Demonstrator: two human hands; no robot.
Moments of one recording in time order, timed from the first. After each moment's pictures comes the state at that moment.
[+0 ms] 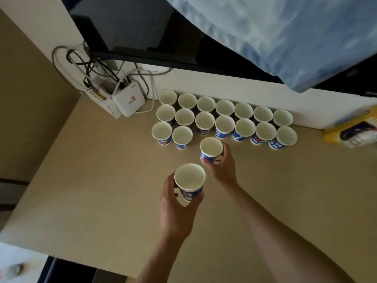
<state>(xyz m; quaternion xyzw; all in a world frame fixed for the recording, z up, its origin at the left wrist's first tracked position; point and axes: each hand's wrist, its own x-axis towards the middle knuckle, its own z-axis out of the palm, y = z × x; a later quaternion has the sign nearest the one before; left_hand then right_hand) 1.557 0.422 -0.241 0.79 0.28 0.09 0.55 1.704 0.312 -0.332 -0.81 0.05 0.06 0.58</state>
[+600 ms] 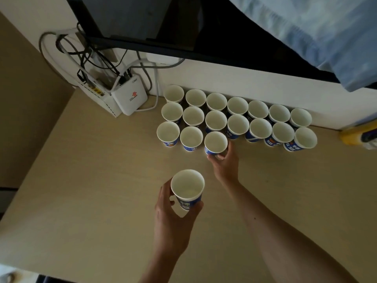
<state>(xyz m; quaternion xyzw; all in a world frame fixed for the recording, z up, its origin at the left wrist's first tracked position) 1.556 0.465 -0.267 0.79 0.26 0.07 0.55 1.735 0.345 -0.388 -0.80 0.06 0.01 0.60</state>
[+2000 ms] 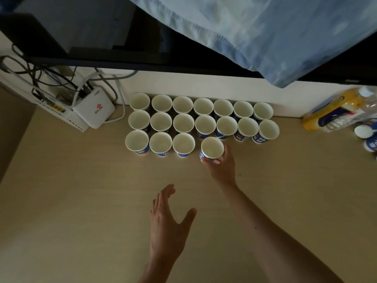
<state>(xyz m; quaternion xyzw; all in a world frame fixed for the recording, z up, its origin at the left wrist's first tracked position) 1.566 0.425 -0.285 0.87 0.20 0.02 0.46 1.726 0.282 -0.347 -0.76 0.16 0.03 0.63</state>
